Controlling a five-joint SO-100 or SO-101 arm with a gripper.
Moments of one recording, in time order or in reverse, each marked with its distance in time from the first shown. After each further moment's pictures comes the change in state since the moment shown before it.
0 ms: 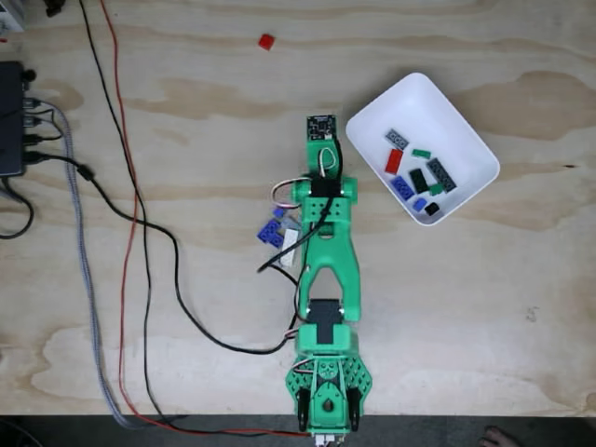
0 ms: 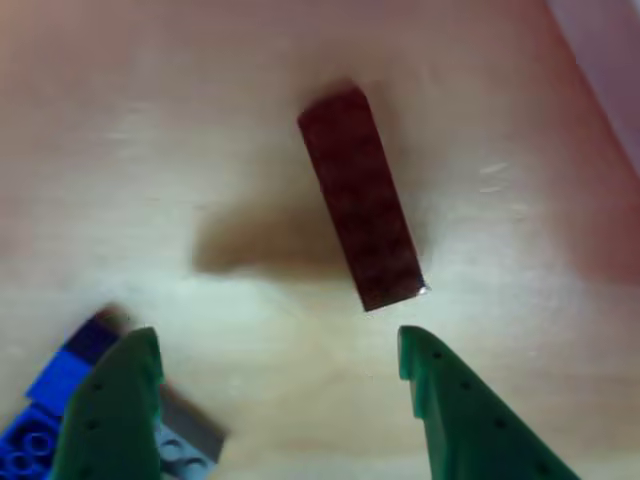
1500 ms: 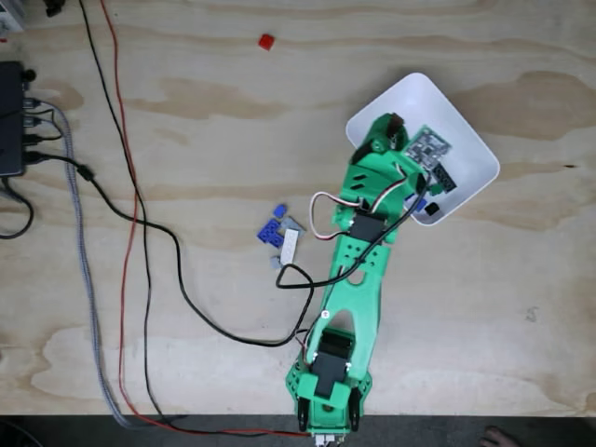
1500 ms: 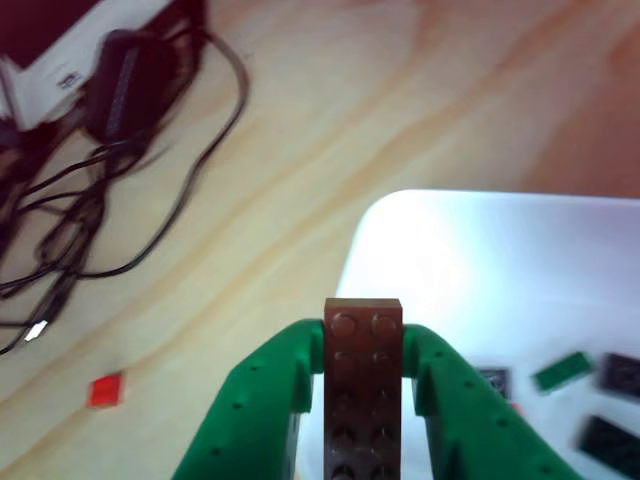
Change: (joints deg) arm 19.9 22.2 0.8 -25.2 32.9
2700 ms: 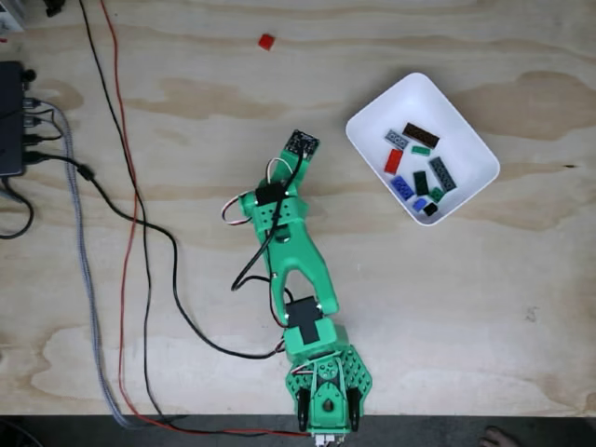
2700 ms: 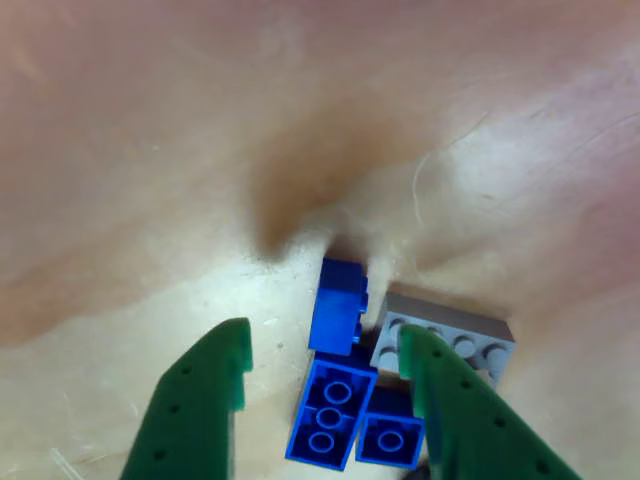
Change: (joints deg) arm -37.8 -22.7 -1.1 29.8 14.9
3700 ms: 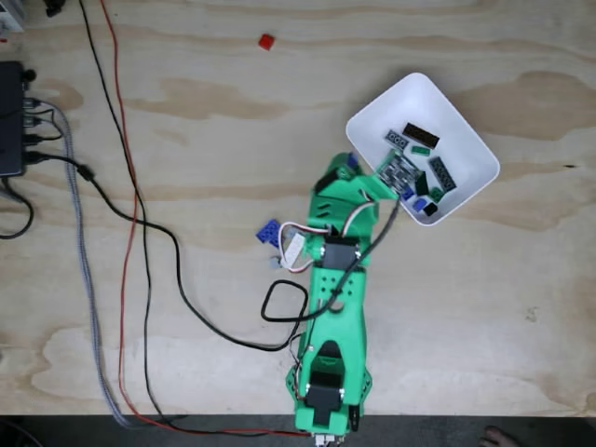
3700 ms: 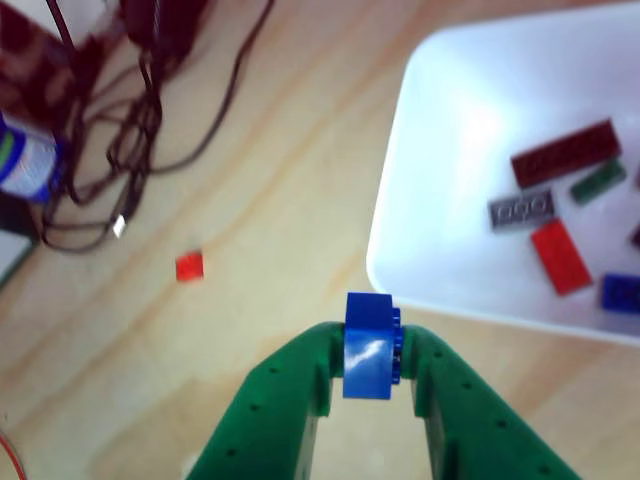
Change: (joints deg) arm 28.4 41.0 1.4 -8.7 -2.5
